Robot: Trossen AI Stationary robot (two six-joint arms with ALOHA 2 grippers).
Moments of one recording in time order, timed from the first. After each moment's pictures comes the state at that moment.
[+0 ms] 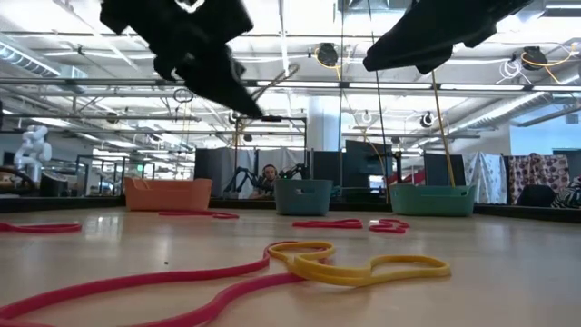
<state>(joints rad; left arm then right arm) -0.11 1.43 0.84 -0.09 -0.16 0.18 0.53 1.52 0.87 0.03 0.53 0.27</state>
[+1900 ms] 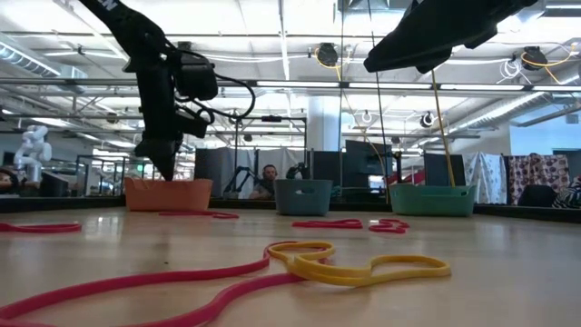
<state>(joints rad) 0.58 1.44 0.83 -0.65 -0.34 0.42 0.53 1.52 0.87 0.02 0.52 0.24</state>
